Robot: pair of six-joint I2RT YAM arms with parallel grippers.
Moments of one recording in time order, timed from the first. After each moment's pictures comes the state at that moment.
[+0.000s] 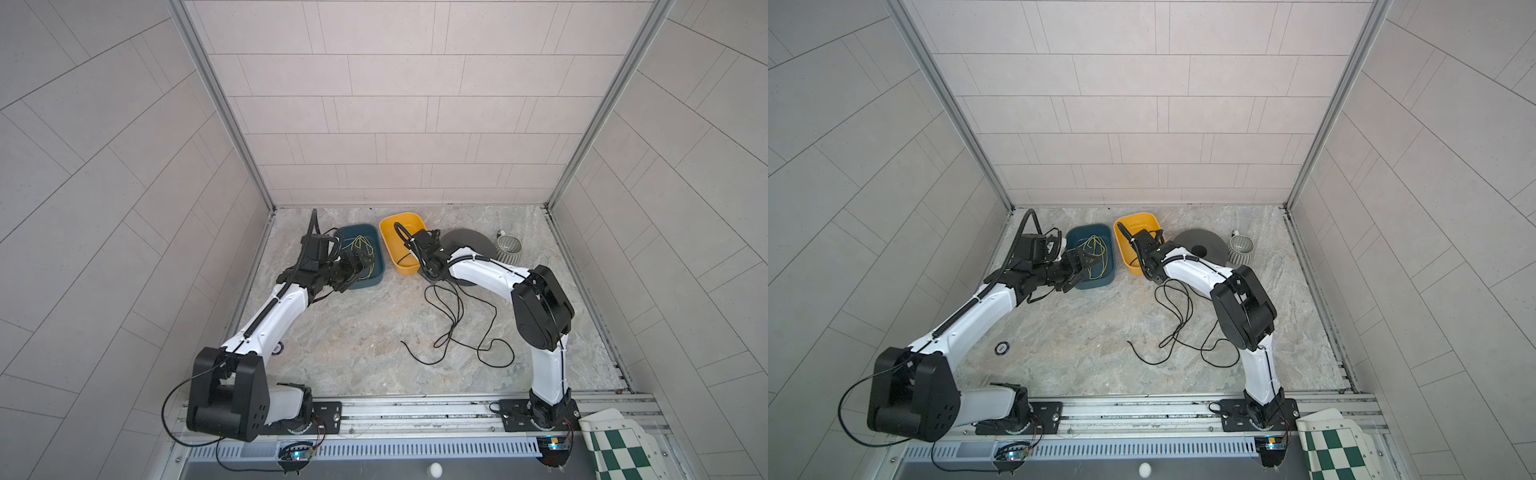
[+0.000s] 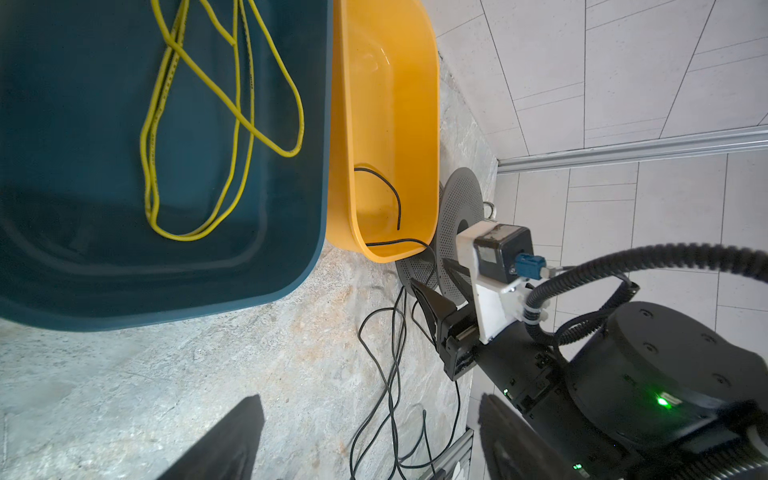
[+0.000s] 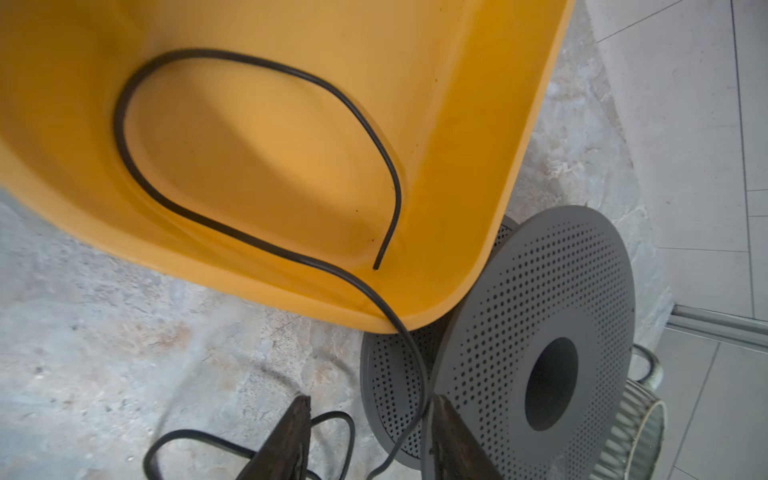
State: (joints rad) left arm -0.16 1.31 0.90 -0.32 0.57 -0.83; right arm 0.63 1.99 1.54 -0.69 0.48 -0.23
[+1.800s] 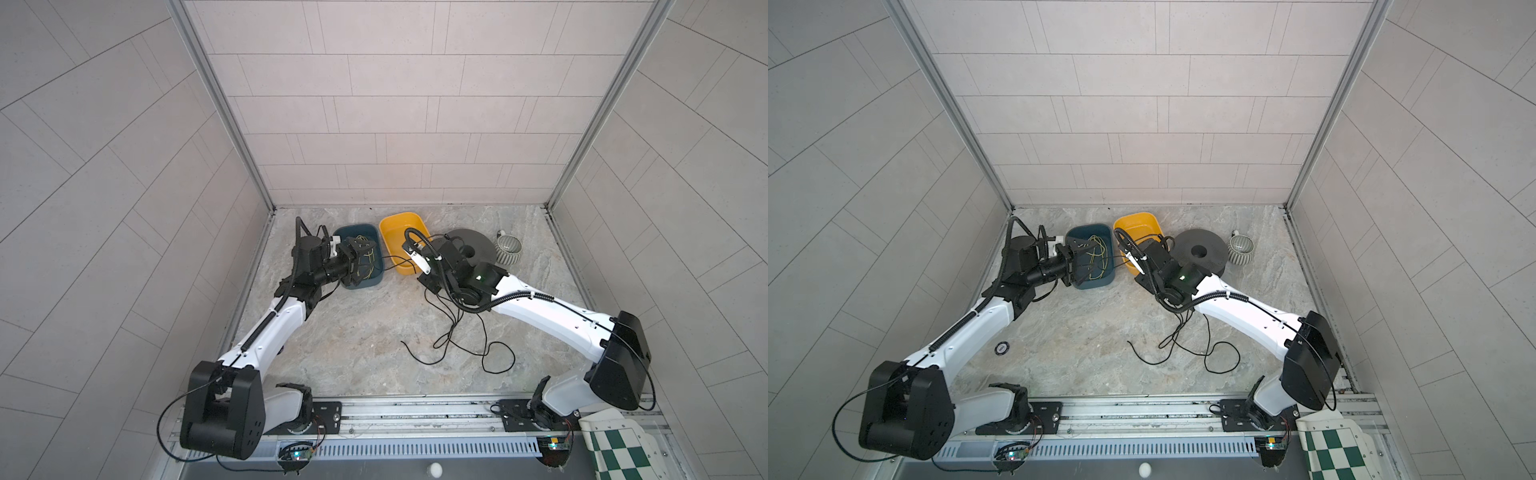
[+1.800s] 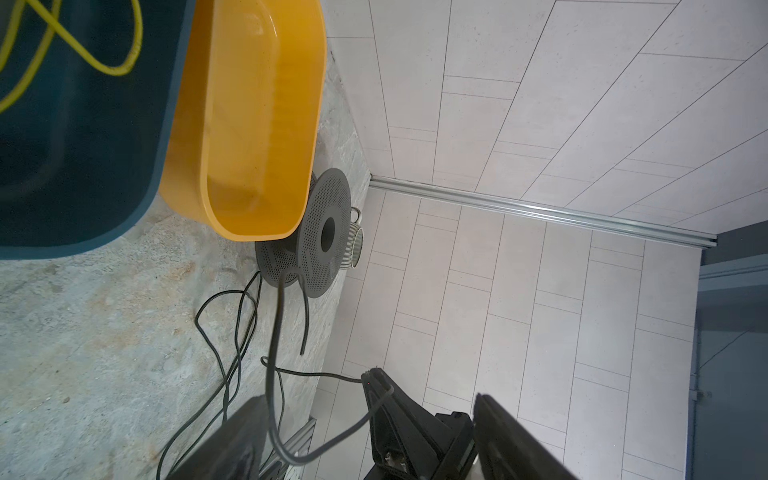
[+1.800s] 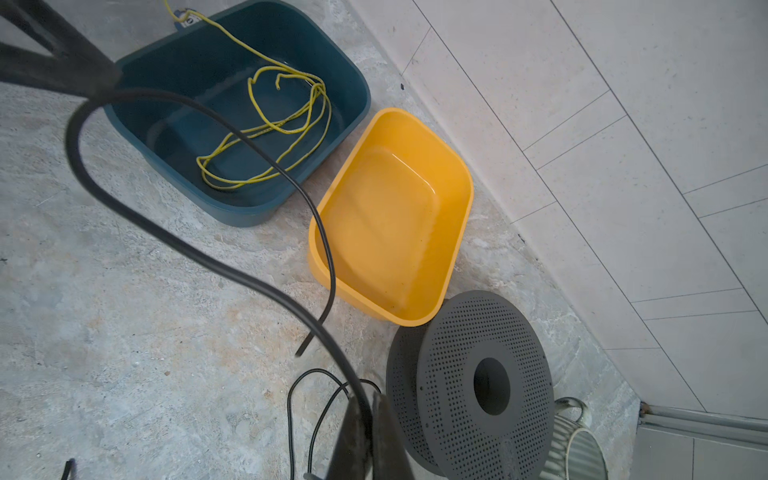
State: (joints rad) left arm -0.16 1.23 0.77 0.11 0.74 -1.41; right arm 0.82 1.50 1.28 -0.49 0.39 -0.25
